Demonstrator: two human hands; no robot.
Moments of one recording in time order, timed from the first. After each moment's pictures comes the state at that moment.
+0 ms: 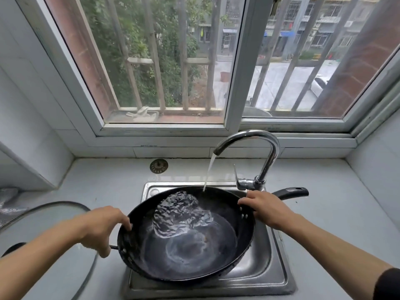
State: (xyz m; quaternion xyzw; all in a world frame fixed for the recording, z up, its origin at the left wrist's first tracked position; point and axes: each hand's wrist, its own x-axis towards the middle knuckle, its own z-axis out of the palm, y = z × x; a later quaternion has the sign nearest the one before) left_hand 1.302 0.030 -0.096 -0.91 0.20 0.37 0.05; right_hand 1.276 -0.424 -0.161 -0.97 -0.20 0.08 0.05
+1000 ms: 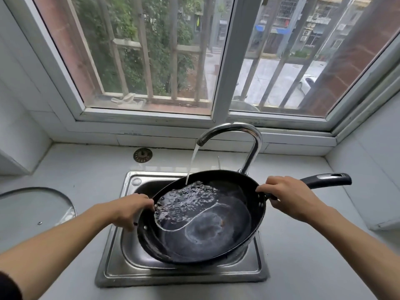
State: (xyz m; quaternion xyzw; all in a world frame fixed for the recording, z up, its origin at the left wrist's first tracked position) left_hand 1.332 -0.047 -0.186 -0.89 0.33 0.31 -0.05; right_hand 1.239 -0.484 -0.078 -0.98 -0.17 0.01 -0.01
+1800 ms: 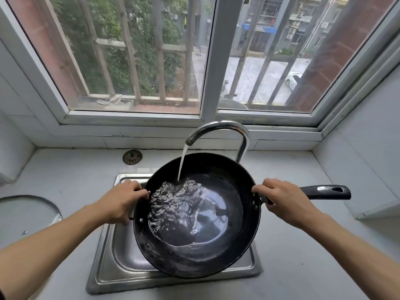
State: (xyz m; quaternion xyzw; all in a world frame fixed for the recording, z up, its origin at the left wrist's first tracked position) left_hand 1.343 -0.050 -0.179 -0.92 0.35 0.16 0.00; right_hand 1.212 -0.490 -0.089 -0.99 -0.15 -0.04 0.00
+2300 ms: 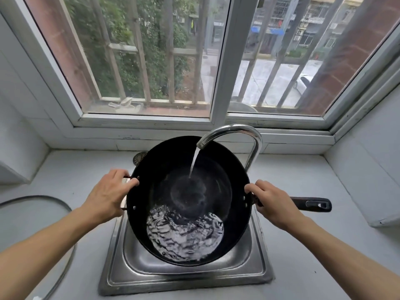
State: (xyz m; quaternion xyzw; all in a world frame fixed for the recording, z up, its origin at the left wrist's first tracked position) left_hand 1.333 -0.015 -0.147 -0.97 0.26 0.00 0.00; right_hand 1.236 -0.455 -0.125 -0.99 -0.12 -0.02 0.06
